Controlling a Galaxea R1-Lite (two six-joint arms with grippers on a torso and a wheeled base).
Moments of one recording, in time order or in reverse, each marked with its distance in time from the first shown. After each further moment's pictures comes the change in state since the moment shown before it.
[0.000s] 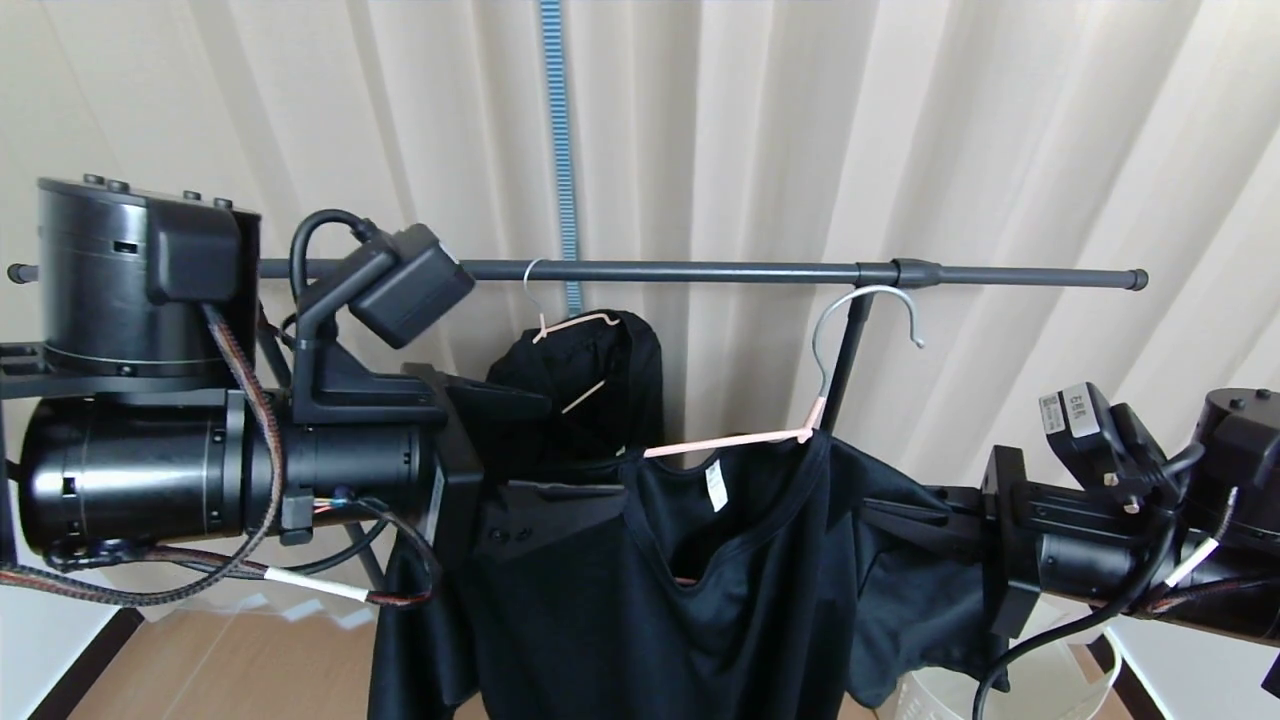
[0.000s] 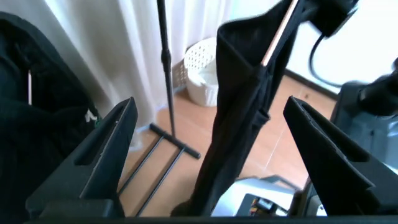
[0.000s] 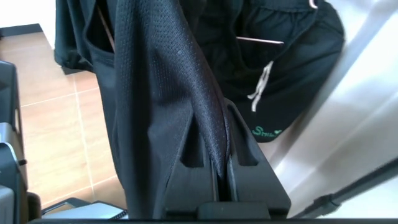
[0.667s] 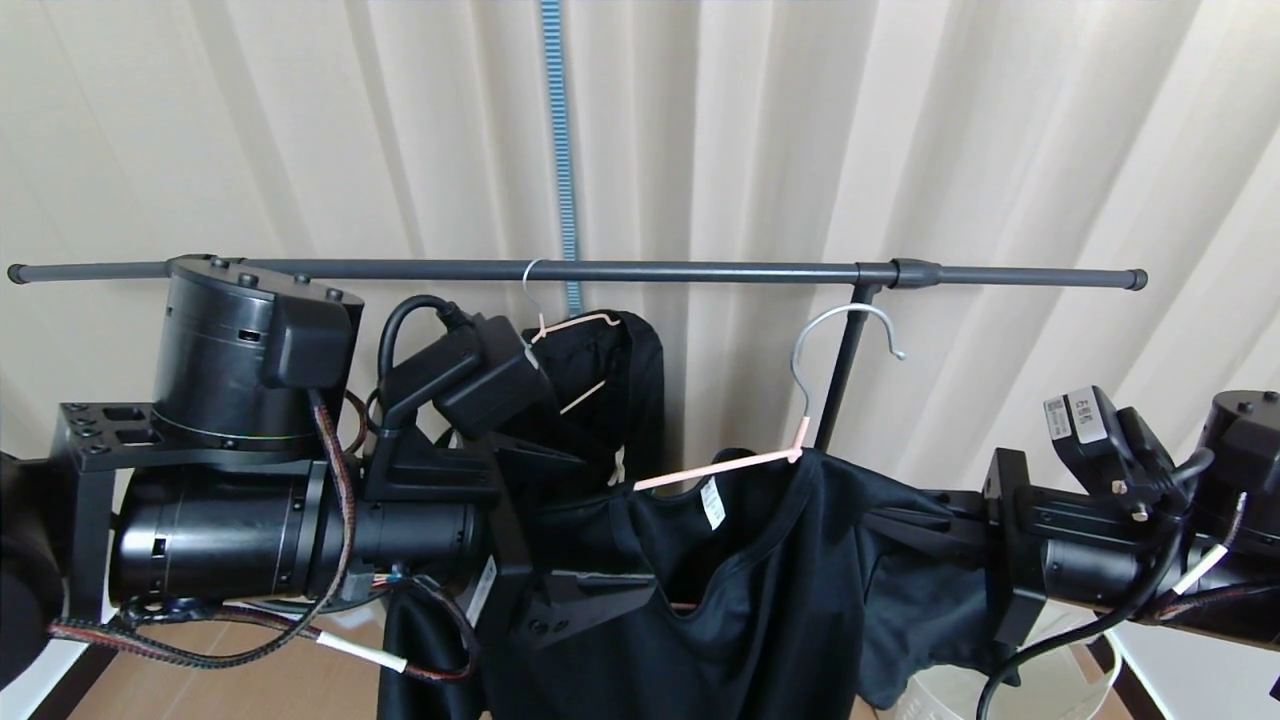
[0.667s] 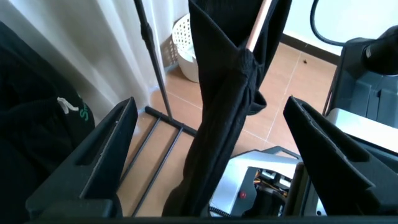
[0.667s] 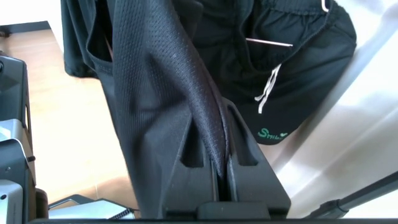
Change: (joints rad) left arm -0.068 0.050 0.059 -0.002 0.013 0.074; right arm 0.014 -0.017 0.008 0.000 -0.001 -0.002
